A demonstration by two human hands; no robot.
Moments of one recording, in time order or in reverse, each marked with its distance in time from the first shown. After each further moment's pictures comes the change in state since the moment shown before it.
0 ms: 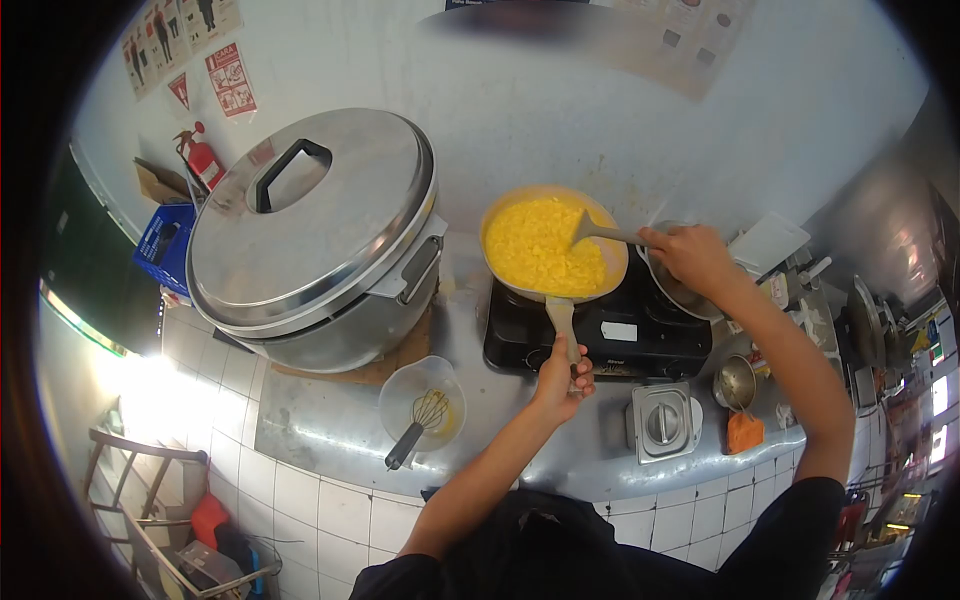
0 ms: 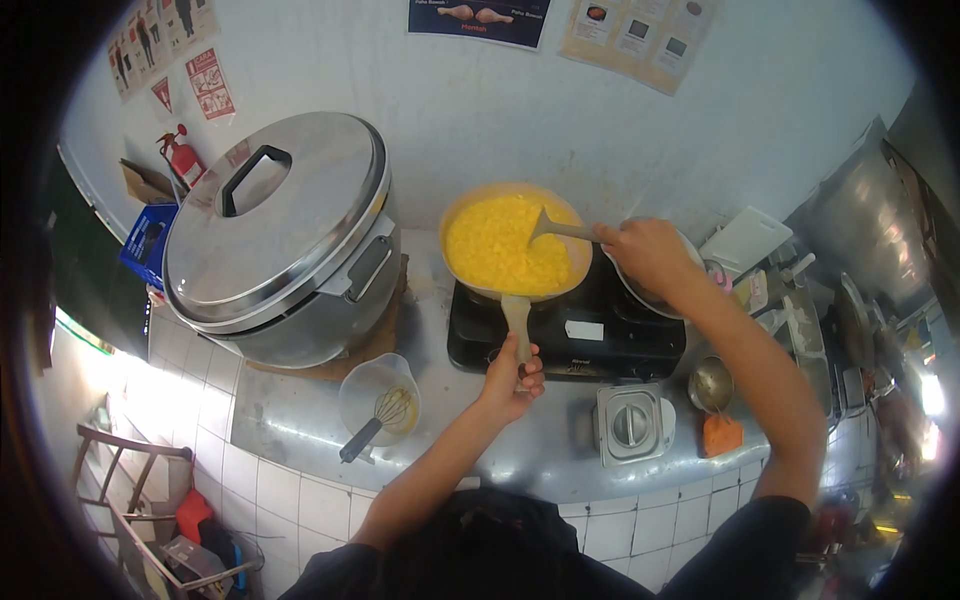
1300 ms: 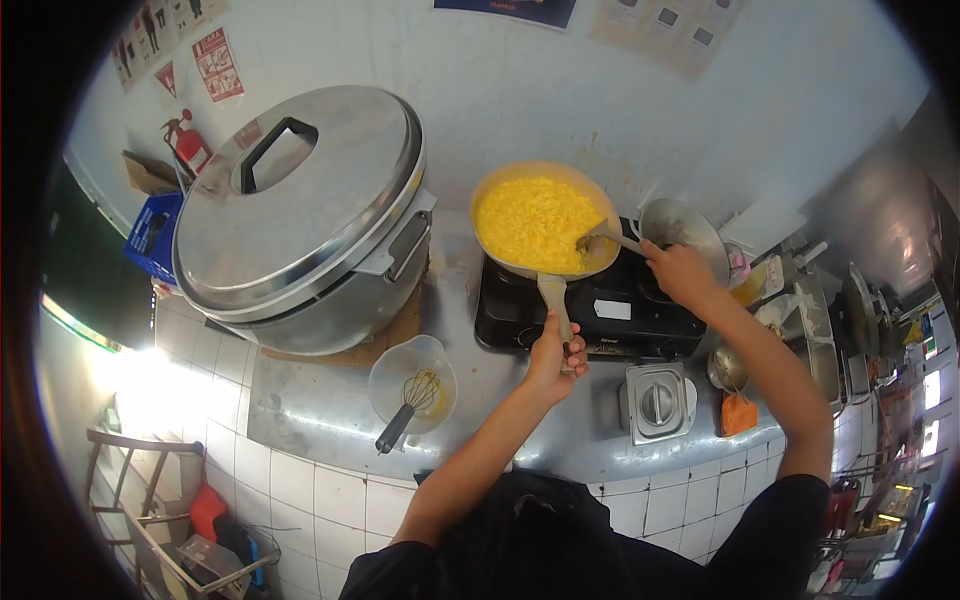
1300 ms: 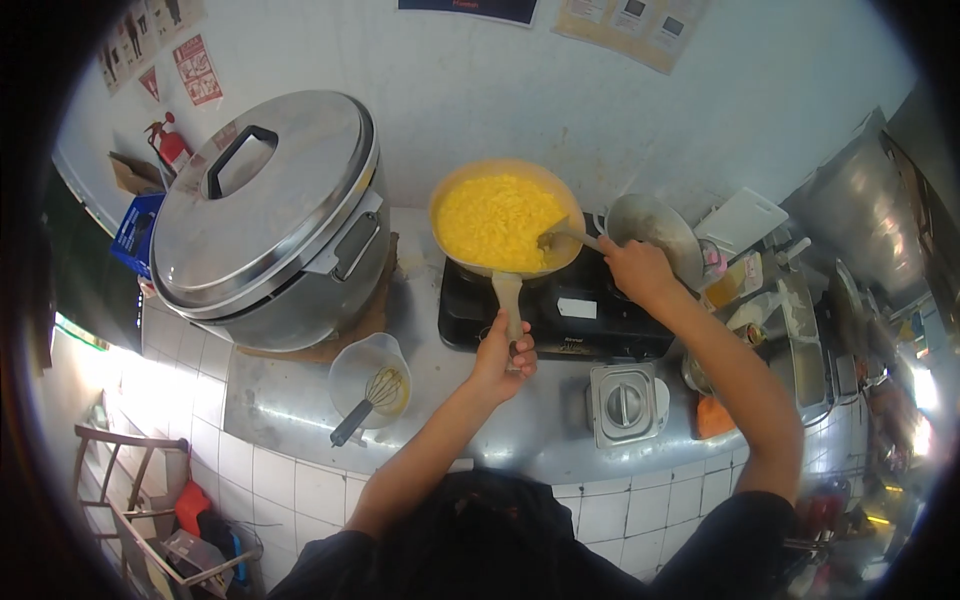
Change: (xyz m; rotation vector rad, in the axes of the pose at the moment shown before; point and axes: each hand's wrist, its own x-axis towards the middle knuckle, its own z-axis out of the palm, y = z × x) left_hand -0.001 0.000 0.000 -0.016 0.001 0.001; right_hand -0.040 -0.007 0.081 0.112 -0.172 0.238
